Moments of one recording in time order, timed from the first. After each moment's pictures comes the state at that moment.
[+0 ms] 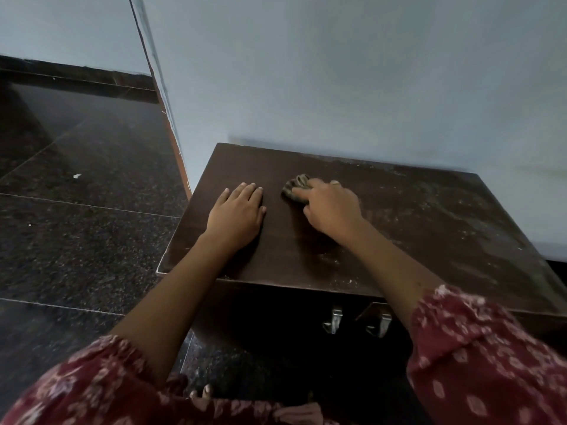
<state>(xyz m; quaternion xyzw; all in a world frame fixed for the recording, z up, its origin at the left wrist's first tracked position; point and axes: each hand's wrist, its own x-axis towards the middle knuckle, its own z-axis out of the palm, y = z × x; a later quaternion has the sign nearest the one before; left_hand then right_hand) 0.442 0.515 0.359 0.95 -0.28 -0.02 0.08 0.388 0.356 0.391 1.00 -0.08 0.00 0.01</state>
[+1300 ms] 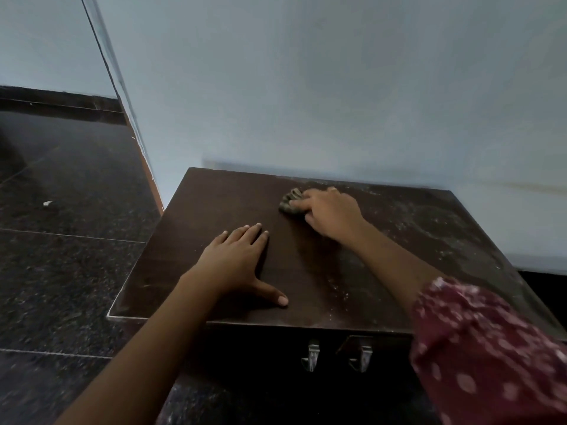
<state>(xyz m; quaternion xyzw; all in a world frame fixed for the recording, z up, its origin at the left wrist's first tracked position) 0.413 0.486 0.377 0.91 -0.37 -0.15 0.00 0.410 0.287 0.394 1.00 -0.06 -0.02 0.04</state>
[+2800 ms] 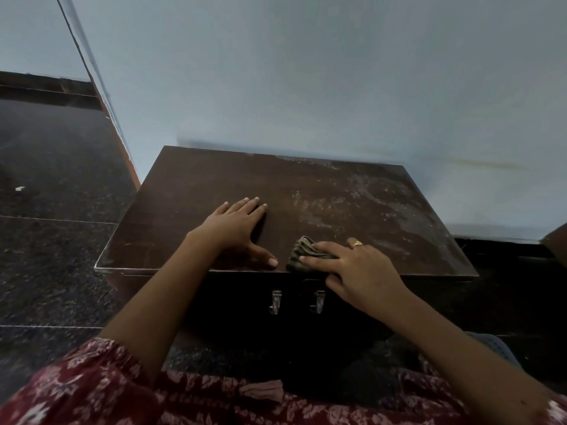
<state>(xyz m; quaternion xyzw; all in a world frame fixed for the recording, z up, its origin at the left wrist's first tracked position) 0.382 0.458 0.384 0.90 -0.41 -0.17 0.02 0.206 0.303 0.403 1.00 -0.02 -0.04 0.01</state>
